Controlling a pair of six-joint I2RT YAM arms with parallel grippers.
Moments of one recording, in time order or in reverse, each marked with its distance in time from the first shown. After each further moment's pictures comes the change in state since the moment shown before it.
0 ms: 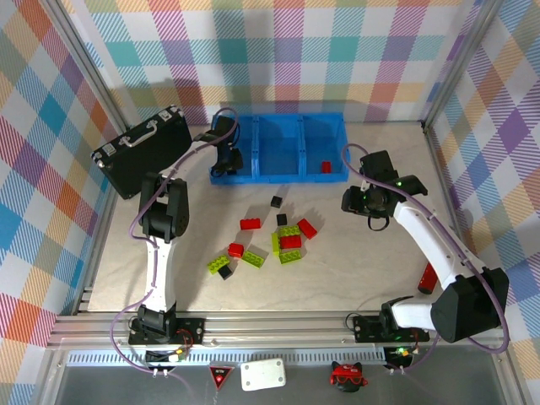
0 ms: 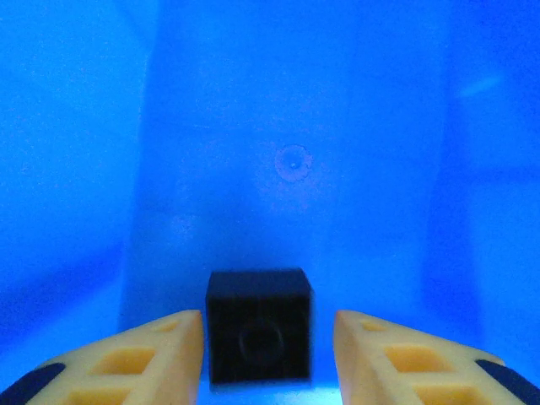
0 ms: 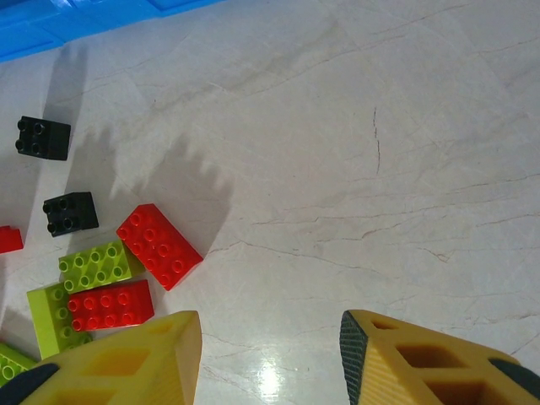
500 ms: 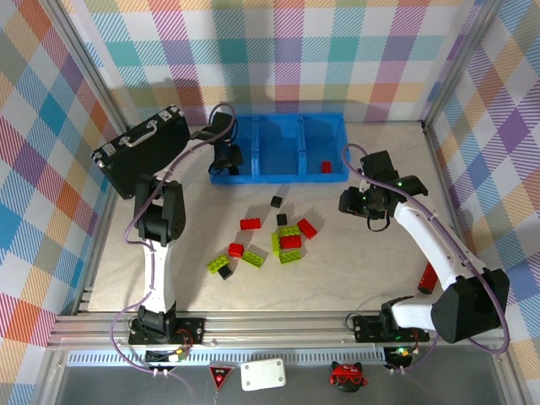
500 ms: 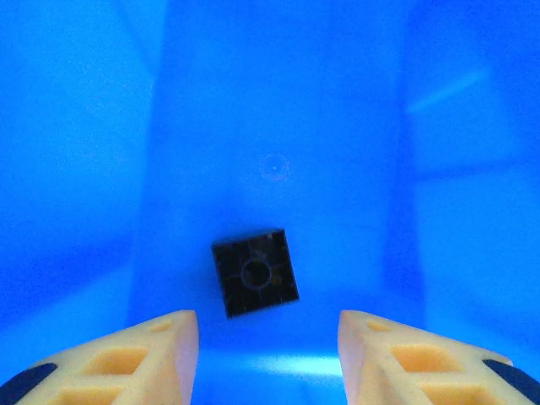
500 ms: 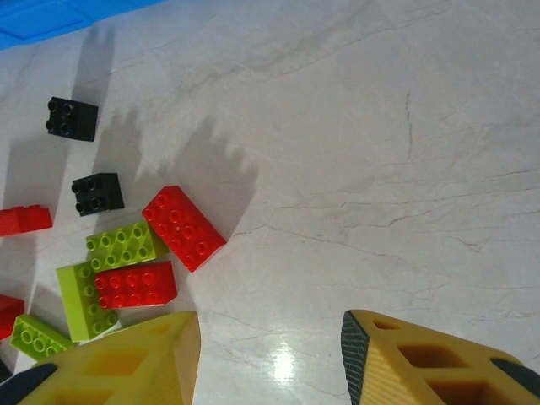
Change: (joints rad) left arm 0.000 -0.089 -0.039 -0.004 0.014 0.001; right arm 0.000 -0.002 0.000 -0.006 -0.079 0.000
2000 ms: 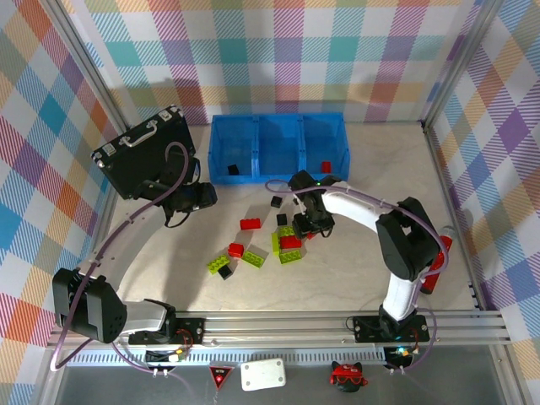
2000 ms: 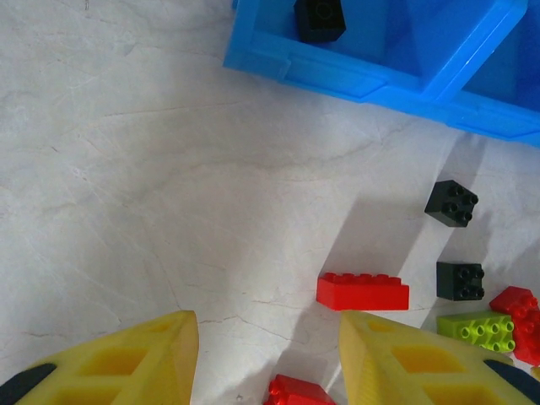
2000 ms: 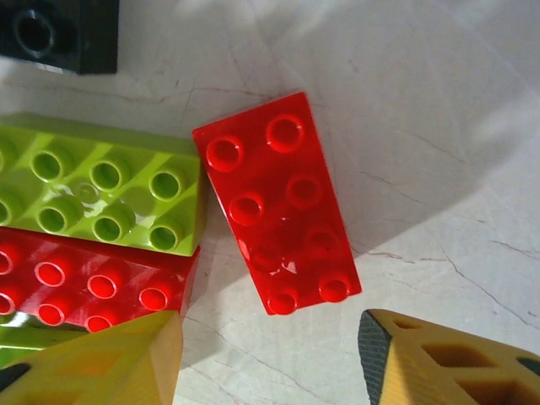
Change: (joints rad) left arm 0.000 -0.858 -0.748 -0.042 0.060 -0.068; right arm 0.346 0.531 0.116 0.049 0.101 -0.174
